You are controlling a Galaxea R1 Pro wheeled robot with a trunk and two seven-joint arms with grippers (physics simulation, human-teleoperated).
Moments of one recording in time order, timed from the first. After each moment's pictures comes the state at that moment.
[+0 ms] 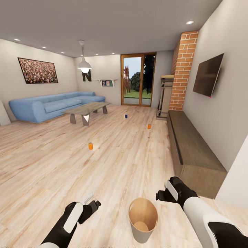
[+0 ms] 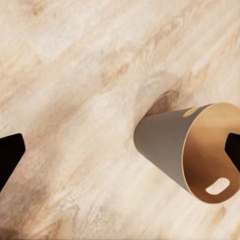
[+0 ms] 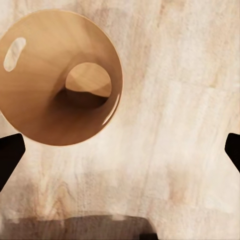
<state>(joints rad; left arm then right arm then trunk) -0.44 -0.07 0.02 -0.81 0.77 0.57 0.38 -0.83 -0.01 -0.05 -0.36 -0.12 0.84 -0.09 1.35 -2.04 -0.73</state>
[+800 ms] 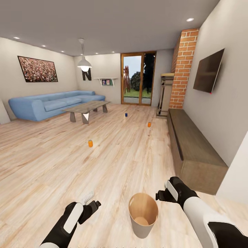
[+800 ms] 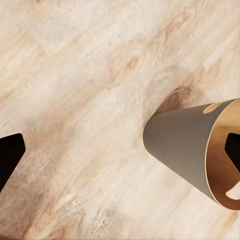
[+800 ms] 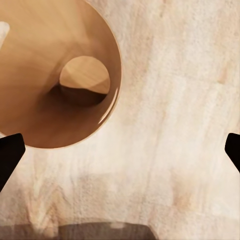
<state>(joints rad) -0.44 -0.07 0.02 -0.80 0.77 0.57 0.38 -0.83 -0.01 -0.05 -0.36 -0.12 0.84 -0.09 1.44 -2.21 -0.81</state>
